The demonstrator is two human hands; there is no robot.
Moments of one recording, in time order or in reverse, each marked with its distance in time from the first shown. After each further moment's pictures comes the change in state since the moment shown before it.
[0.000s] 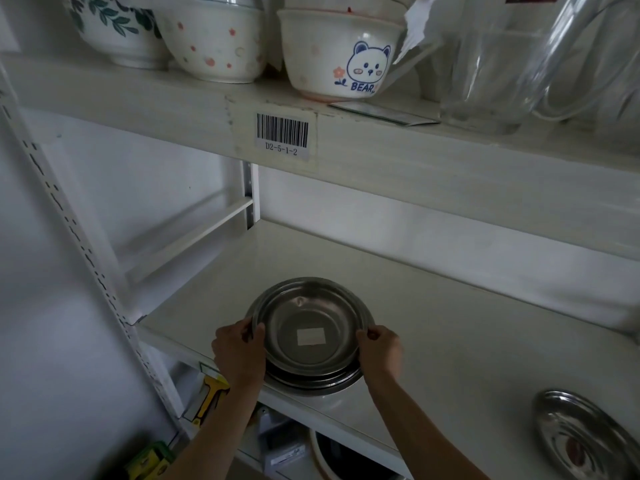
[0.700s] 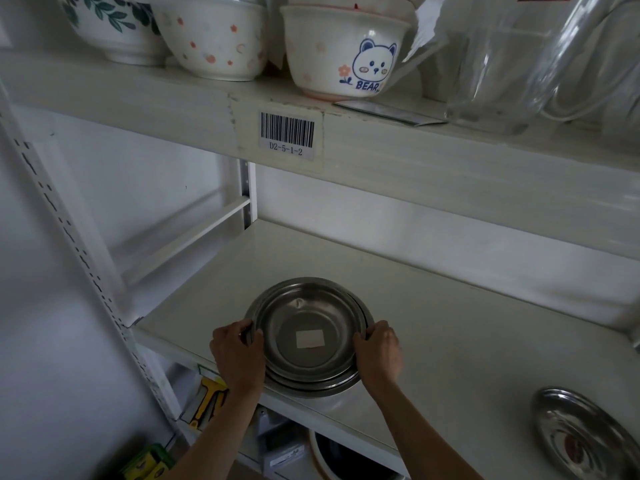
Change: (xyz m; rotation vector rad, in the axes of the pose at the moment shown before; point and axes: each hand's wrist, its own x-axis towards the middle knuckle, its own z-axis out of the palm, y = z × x) left_hand -0.016 0.019 -0.009 -0.119 0.033 0.037; right_hand 0.000 -0.004 0.002 -0.416 0.043 -0.092
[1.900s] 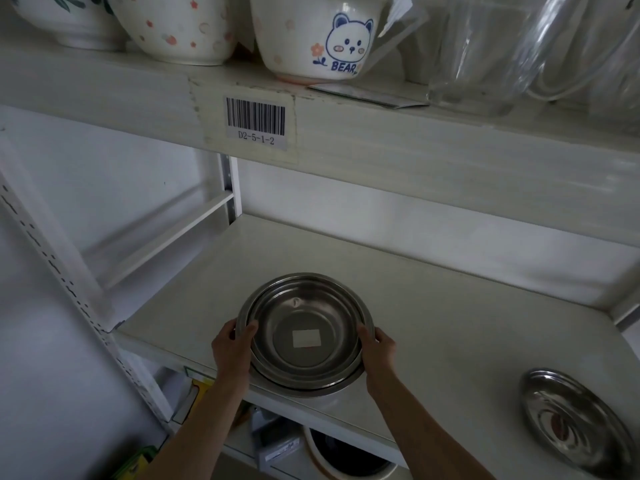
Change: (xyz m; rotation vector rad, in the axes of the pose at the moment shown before) left_hand 0.007 0.014 0.003 -0.410 -0.269 -0.305; right_hand 0.013 0.037 0.014 0.833 -0.165 0.321
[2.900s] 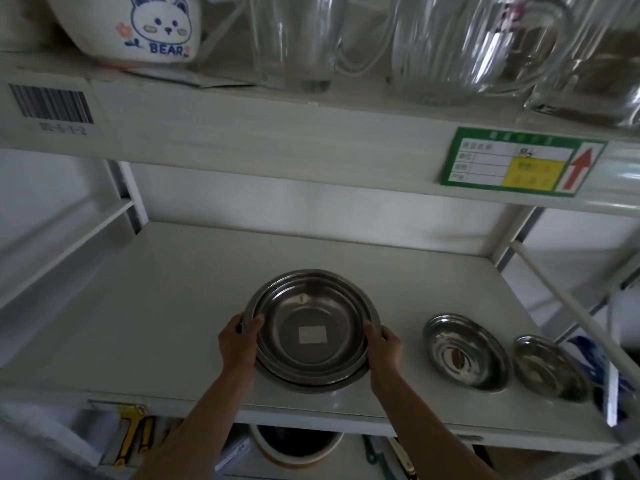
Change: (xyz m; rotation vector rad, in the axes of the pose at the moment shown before) left_hand -0.063 -0.004 0.117 0.061 -0.252 0.016; right_hand -0.002 0.009 -0.142 0.108 0.293 -0.006
